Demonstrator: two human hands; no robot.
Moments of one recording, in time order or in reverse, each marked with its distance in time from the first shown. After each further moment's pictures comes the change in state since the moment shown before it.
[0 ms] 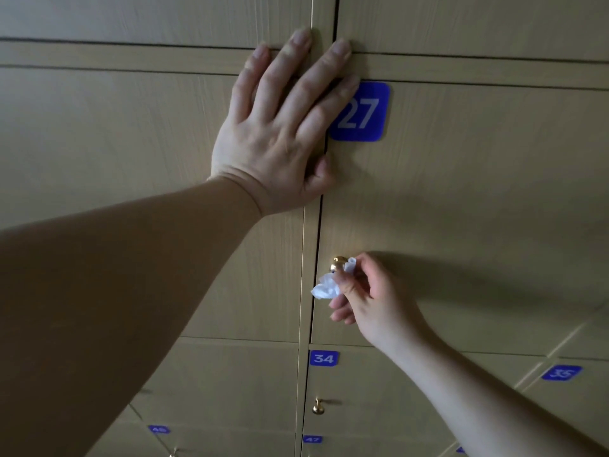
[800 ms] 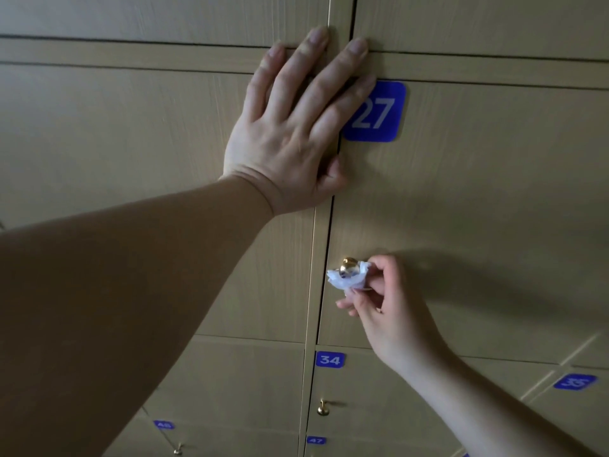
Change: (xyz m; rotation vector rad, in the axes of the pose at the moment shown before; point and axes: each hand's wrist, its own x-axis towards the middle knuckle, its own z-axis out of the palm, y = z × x) left_hand 0.001 0.001 -0.002 0.001 -0.002 -0.007; right_hand -0.012 0.009 0.000 -0.172 0.067 -0.196
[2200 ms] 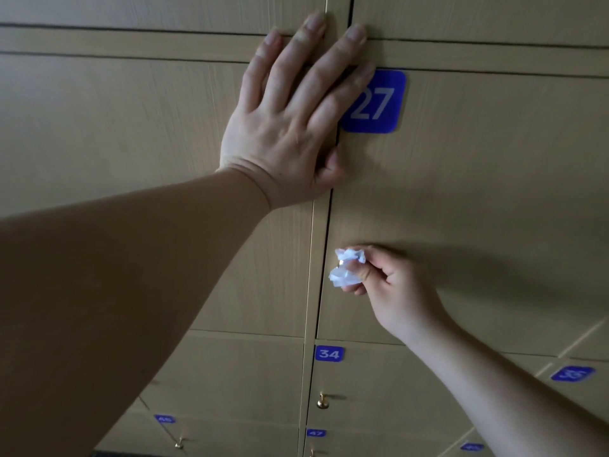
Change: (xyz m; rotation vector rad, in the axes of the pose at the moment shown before) left_hand 0.001 0.000 0.000 0.013 0.004 -0.002; right_hand 0.025 -0.007 -0.009 0.084 0.001 0.047
